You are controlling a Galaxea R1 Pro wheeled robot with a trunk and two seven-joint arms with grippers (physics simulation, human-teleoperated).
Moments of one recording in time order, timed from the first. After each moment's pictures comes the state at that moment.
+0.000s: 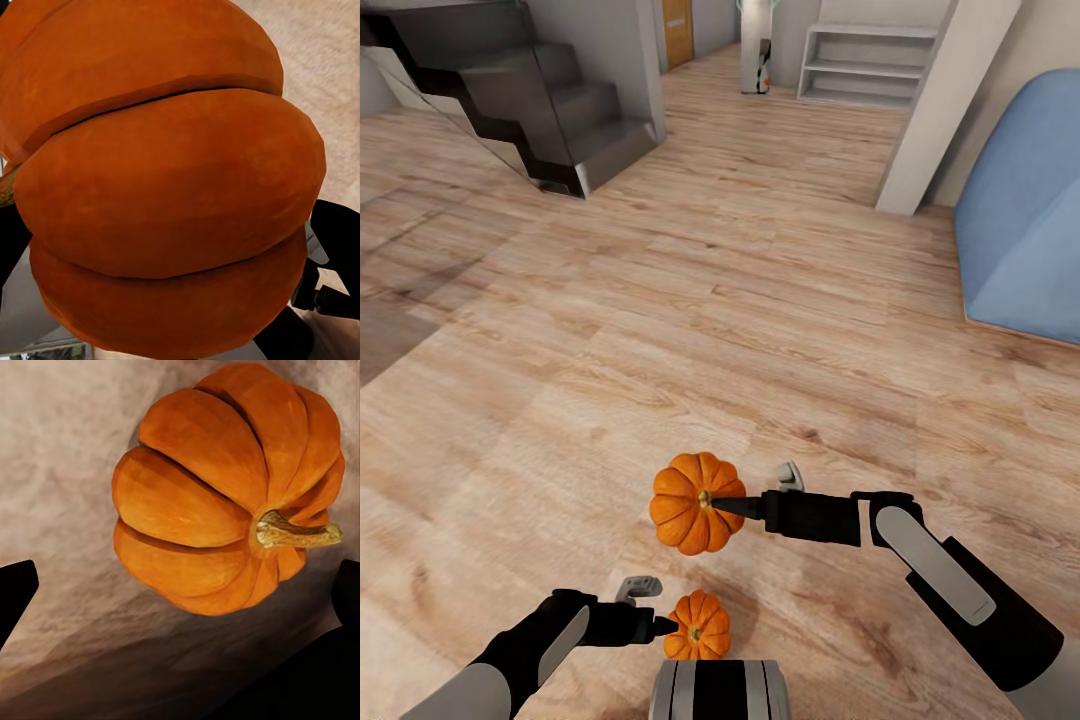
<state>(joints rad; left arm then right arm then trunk) -0.58 0.11 -0.45 -0.51 0.49 0.55 -0.46 -0.60 -0.36 0.59 -1.55 -1.39 0.80 0.19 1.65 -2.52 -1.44</state>
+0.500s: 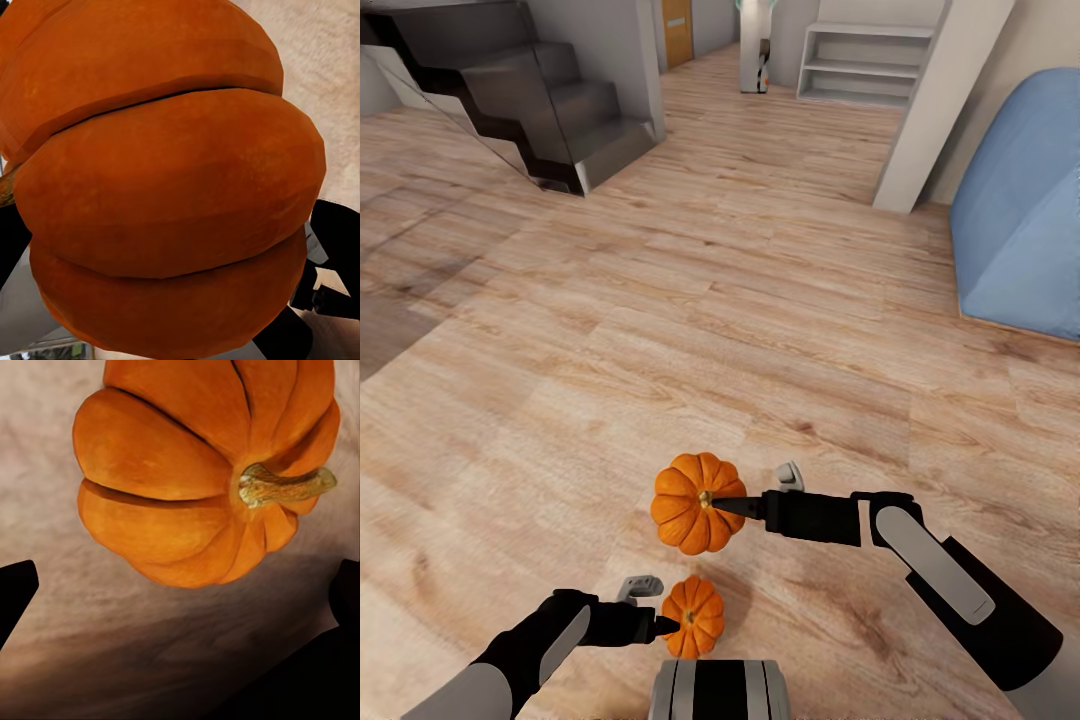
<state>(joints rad) -0.58 0.11 -0.45 -0.51 0.50 0.55 -0.46 -0.60 -0.36 0.59 -1.54 -1.39 0.80 0.19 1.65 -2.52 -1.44</state>
